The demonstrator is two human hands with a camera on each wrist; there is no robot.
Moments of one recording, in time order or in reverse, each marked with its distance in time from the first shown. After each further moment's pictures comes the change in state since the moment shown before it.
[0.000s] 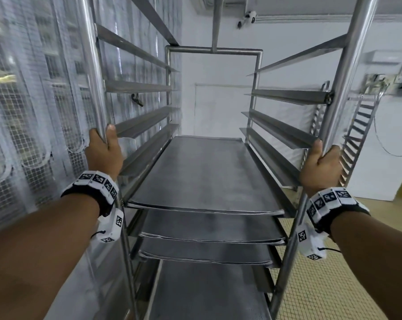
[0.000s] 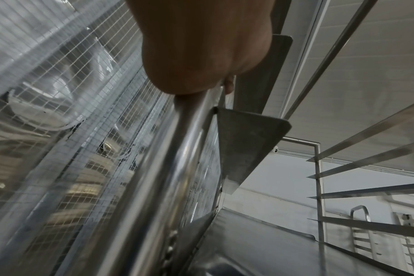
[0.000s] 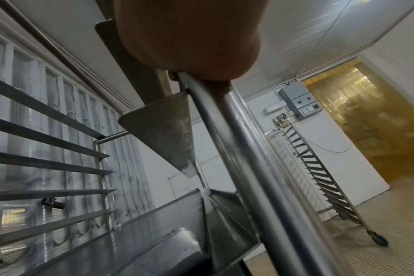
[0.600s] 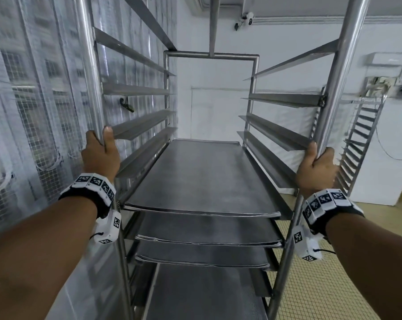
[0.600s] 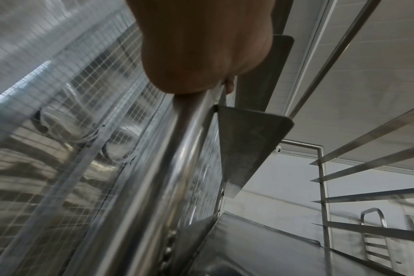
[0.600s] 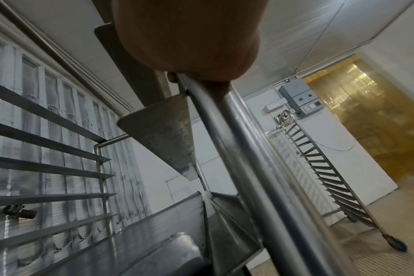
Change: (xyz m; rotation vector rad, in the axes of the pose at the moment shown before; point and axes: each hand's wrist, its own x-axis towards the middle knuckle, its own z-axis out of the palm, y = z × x) left_hand 0.067 -0.046 0.098 0.055 -0.004 0.019; right_hand 0.048 0.024 0.118 0.020 0.065 0.005
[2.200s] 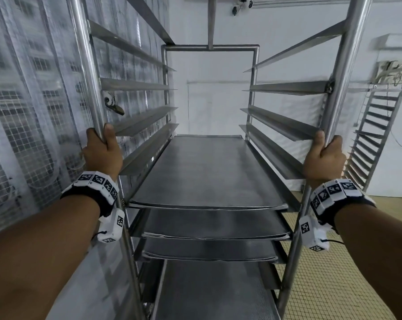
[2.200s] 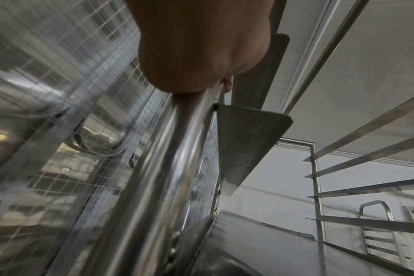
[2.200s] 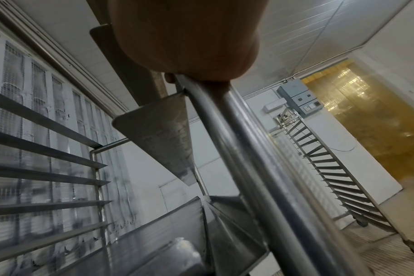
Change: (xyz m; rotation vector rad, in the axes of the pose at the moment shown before) left_hand 0.126 -0.086 0.157 -0.070 0.002 0.028; right_hand 0.049 0.024 0.194 -0.061 0.053 -0.020
